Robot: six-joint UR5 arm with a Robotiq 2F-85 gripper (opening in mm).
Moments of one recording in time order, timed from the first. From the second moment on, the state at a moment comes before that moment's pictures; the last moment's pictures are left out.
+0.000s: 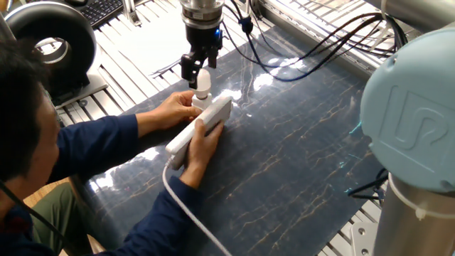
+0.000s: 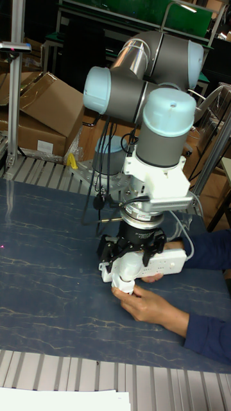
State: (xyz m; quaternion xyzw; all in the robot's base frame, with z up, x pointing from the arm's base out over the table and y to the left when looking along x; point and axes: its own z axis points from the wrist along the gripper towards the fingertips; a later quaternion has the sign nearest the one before) arm 0.620 0.054 0.123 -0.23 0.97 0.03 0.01
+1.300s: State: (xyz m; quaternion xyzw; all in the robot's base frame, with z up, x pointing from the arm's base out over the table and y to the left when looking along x) arm 0.614 0.086 0.126 -0.55 0.84 0.00 0.05
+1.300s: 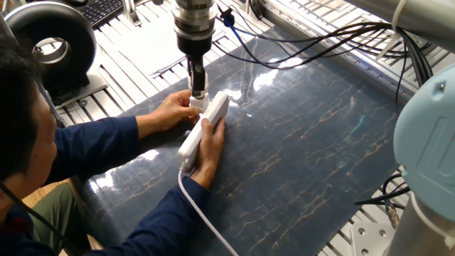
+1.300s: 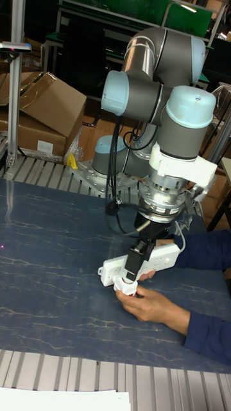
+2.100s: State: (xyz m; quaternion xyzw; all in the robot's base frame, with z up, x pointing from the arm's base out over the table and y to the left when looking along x) arm 0.614 0.075 0.124 -0.66 0.75 0.00 0.05
